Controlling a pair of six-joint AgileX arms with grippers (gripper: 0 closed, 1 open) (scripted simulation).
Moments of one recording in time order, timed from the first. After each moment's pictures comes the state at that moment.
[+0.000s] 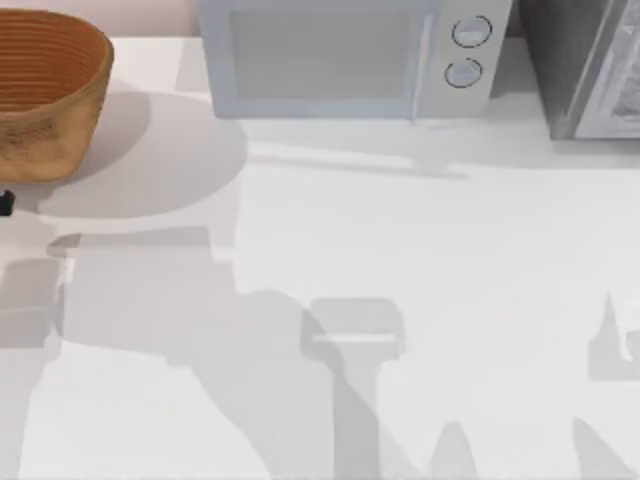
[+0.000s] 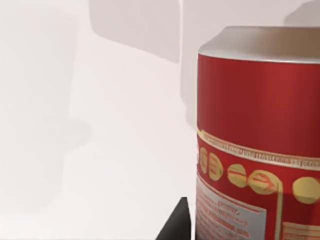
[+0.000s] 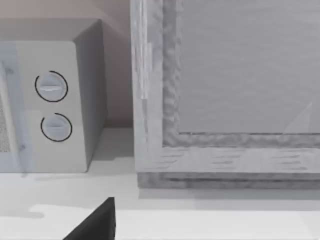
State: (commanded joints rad) left arm 0.19 1.92 1.39 -1.05 -0.01 0.22; right arm 0.00 0.00 0.00 0.00 0.00 0.00
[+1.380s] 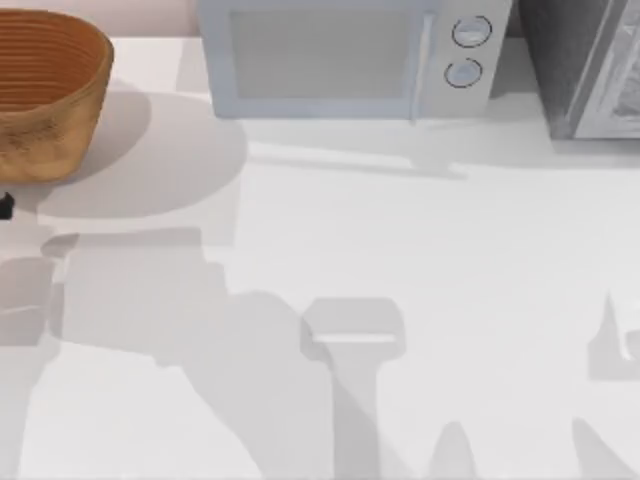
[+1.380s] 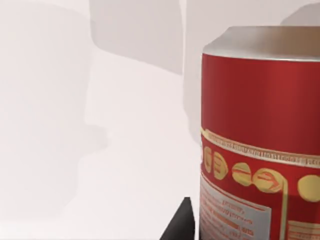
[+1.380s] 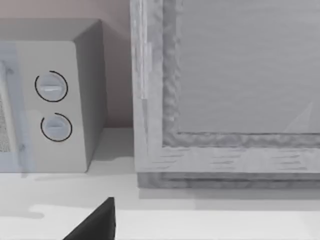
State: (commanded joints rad) left arm 0.19 1.92 1.37 -1.01 -0.01 0.22; right arm 0.00 0.00 0.00 0.00 0.00 0.00
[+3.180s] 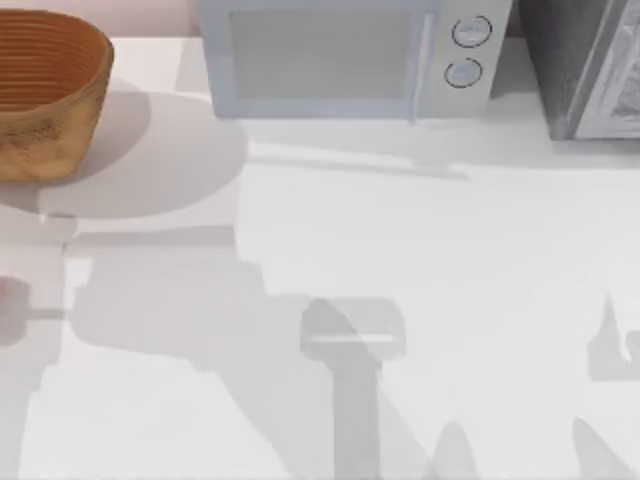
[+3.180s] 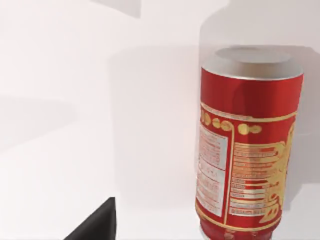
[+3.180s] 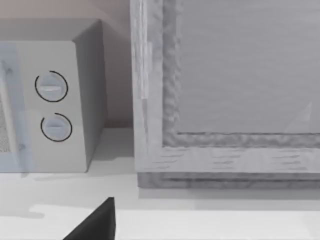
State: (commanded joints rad) left arm 0.19 1.89 1.48 -1.15 -0.03 0.23; right arm 0.00 0.00 0.00 0.00 0.00 0.00
